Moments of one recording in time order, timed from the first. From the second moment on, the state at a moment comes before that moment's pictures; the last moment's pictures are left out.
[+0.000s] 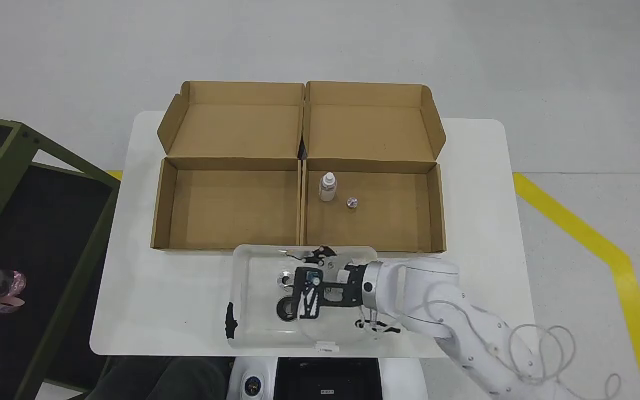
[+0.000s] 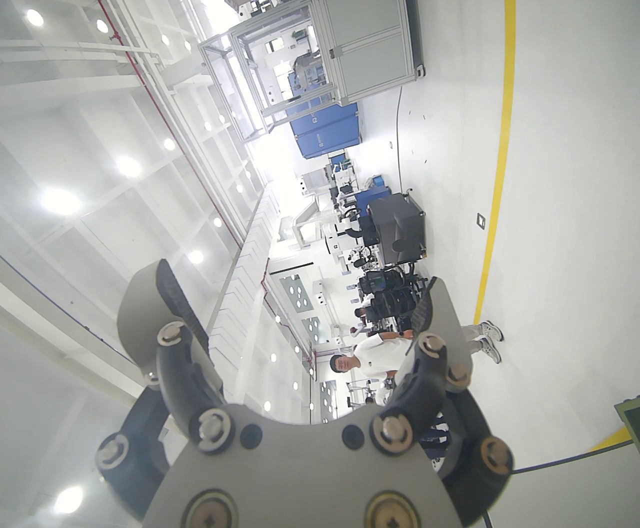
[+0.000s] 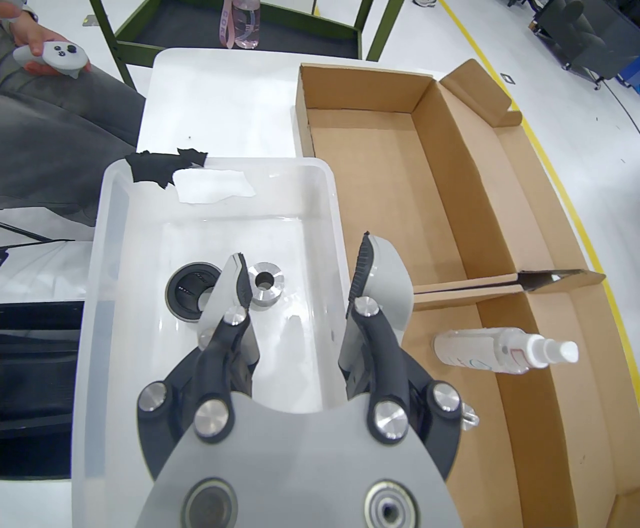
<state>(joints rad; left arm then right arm) -0.36 -0.19 -0.39 -1.44 1.98 -0.36 0.13 -1.15 -1.14 0.85 -2.02 -1.34 -0.67 0.53</state>
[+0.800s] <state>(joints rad) -0.36 -0.19 -0.39 -1.44 1.98 -0.36 0.13 -1.02 -1.20 0.69 -1.83 -1.37 -0.67 0.55</state>
